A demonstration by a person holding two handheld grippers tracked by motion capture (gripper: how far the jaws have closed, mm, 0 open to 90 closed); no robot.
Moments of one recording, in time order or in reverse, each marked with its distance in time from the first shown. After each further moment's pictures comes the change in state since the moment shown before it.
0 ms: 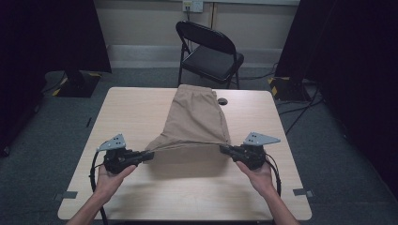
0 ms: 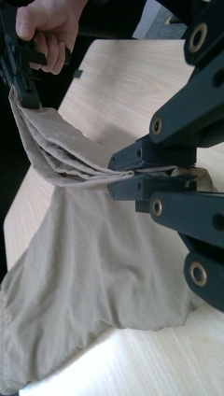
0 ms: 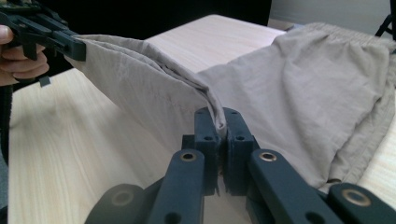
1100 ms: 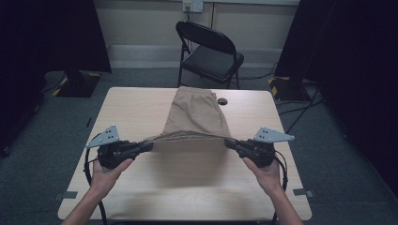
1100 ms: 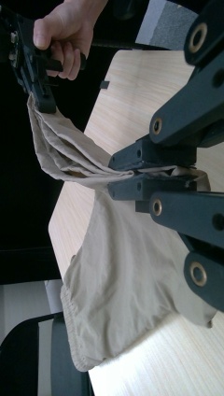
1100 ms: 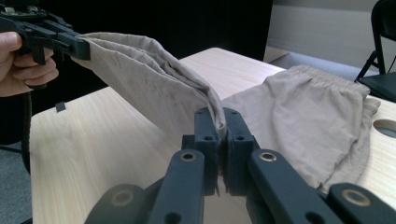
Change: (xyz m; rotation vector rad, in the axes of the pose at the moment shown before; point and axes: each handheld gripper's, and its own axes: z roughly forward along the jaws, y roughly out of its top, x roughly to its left) left arm -0.025 0.040 -0.019 -0.095 0.013 0.102; right arm 0.011 0.030 -0.031 -0.091 -0.002 -0.027
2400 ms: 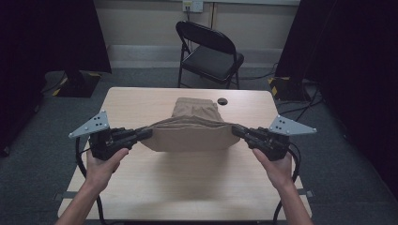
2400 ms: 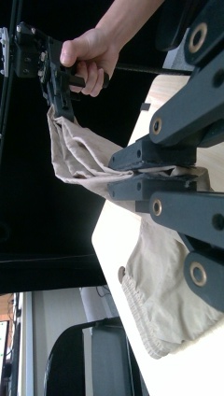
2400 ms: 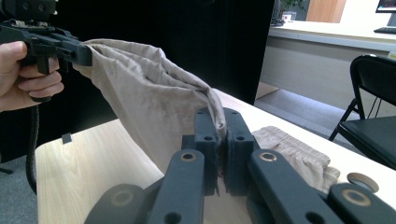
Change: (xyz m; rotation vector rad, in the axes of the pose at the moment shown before) left arm -0.020 0.058 -0.016 -0.118 -0.039 0.013; right arm 0.013 0.054 -0.033 -0.117 -0.012 -0.070
